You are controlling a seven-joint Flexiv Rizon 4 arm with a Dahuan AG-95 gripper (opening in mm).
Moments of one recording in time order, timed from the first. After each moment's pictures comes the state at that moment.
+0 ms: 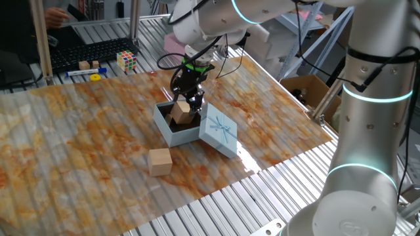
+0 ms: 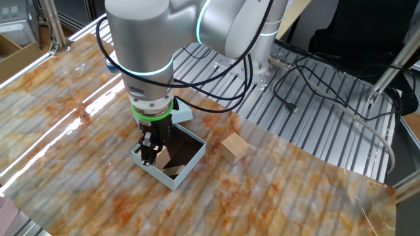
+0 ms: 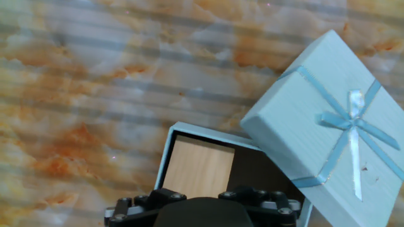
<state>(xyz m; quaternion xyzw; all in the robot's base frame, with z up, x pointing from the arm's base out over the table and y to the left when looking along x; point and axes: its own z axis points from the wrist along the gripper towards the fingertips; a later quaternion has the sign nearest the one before) 0.584 -0.029 0.062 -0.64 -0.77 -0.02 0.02</state>
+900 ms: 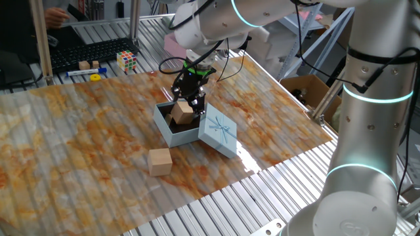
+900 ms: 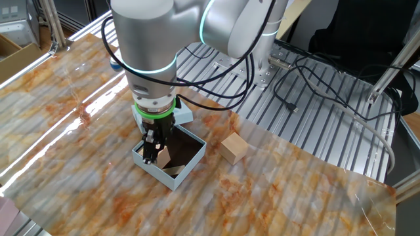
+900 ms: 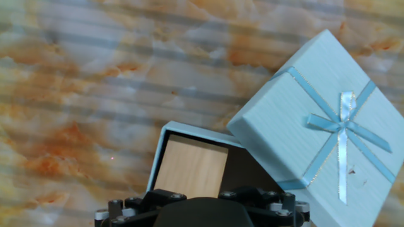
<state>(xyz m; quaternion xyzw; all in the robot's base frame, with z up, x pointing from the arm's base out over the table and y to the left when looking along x) 0.572 -0.029 0.058 -0.64 -0.77 -0.03 0.02</state>
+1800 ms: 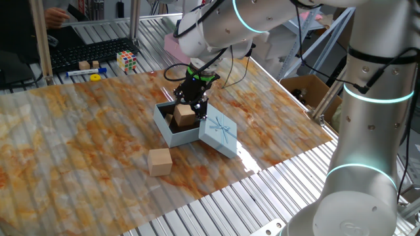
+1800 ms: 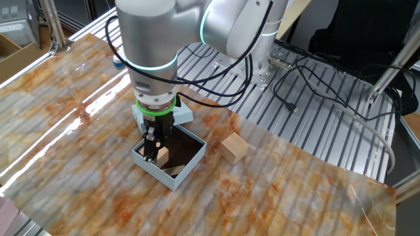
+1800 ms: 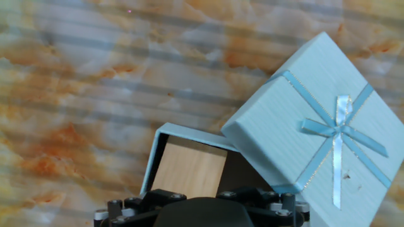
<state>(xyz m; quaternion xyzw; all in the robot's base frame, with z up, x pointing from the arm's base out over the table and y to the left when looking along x) 0.564 -0.036 0.048 -0.63 -0.77 -0.04 0.01</state>
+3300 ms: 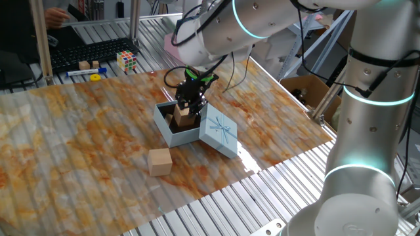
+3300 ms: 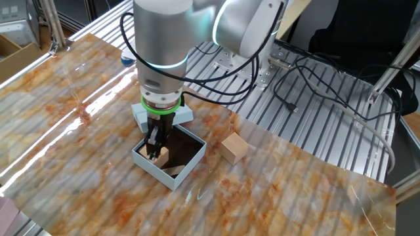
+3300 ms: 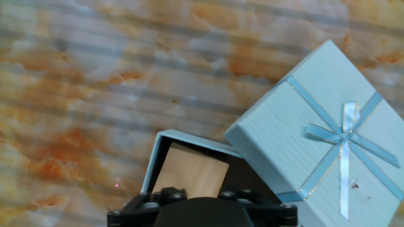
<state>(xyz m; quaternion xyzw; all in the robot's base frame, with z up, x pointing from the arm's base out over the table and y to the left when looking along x) 0.568 -0.037 0.056 -0.62 -0.78 -0.03 -0.02</state>
